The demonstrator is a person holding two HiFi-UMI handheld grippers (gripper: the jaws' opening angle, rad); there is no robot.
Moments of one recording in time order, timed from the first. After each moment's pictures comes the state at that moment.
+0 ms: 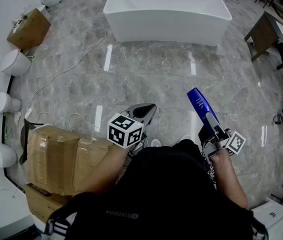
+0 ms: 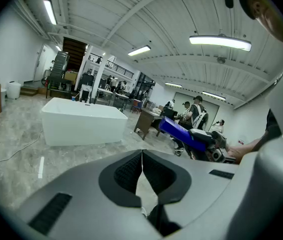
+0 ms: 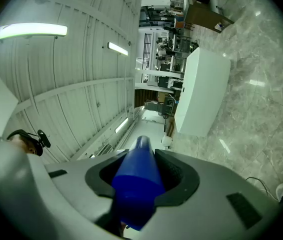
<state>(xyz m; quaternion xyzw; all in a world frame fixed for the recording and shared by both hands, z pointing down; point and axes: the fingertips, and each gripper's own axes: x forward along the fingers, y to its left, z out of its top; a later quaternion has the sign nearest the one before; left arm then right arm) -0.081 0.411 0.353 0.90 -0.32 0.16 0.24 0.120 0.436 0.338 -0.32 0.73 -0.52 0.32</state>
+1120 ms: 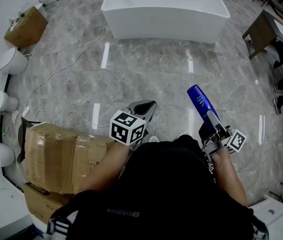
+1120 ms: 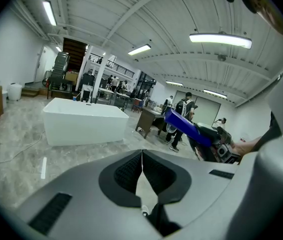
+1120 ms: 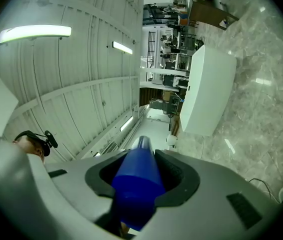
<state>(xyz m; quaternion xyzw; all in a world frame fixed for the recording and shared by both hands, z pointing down) -0.080 0.411 0.362 0.90 -0.33 0.17 0.24 0.116 0.442 0.325 -0.29 0.74 -0.51 0.33</state>
